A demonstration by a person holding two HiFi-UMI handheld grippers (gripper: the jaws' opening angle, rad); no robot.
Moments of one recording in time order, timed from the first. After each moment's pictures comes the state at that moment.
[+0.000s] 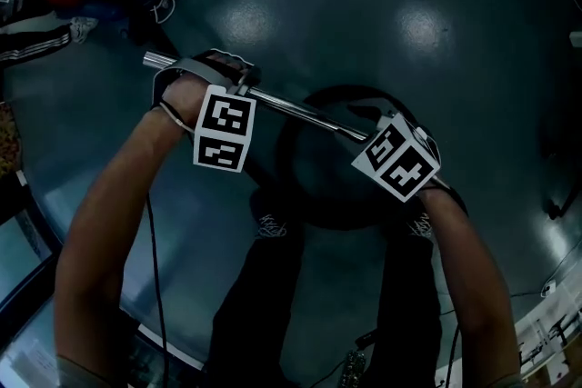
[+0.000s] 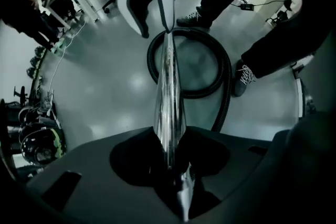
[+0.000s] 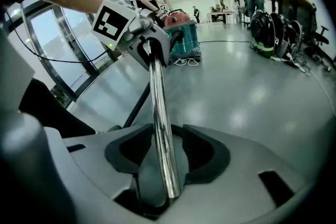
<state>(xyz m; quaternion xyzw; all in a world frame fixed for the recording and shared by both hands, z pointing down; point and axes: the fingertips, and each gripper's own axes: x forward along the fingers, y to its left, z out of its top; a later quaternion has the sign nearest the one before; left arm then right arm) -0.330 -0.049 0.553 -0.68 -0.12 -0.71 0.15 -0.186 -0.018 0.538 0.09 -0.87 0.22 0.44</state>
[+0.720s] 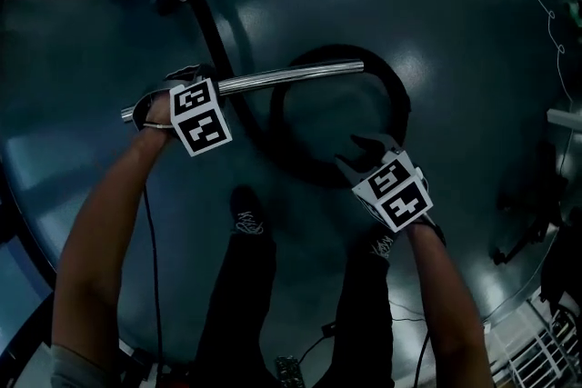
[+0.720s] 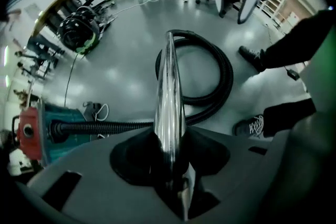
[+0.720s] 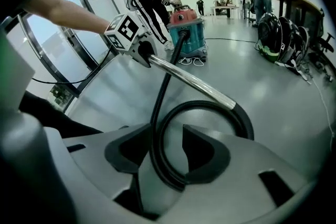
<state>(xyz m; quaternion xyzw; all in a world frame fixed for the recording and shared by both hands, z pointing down) -0.476 -0.033 0.532 -0.70 0.19 -0.68 -0.15 -0.232 -0.007 0.482 0.08 -0.84 0.22 0.48</state>
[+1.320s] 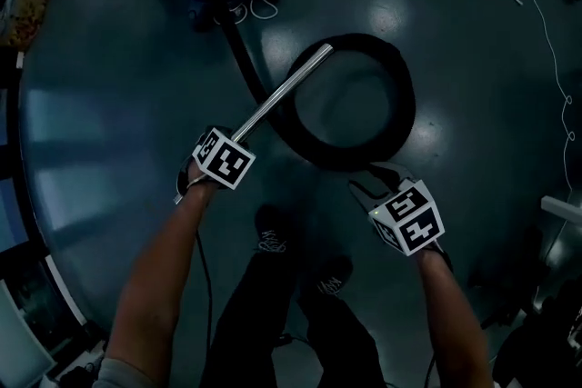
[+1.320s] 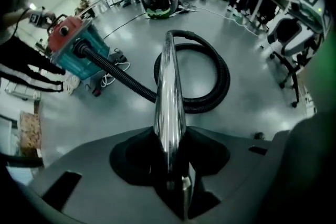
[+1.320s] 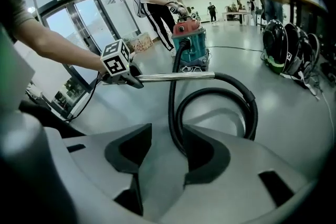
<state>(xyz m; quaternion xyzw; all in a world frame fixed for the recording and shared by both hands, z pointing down) -0.410 -0.020 0.528 -0.57 0.49 -0.51 -0.42 -0.172 -0.102 0.442 0.01 -0.87 0.19 0.46</state>
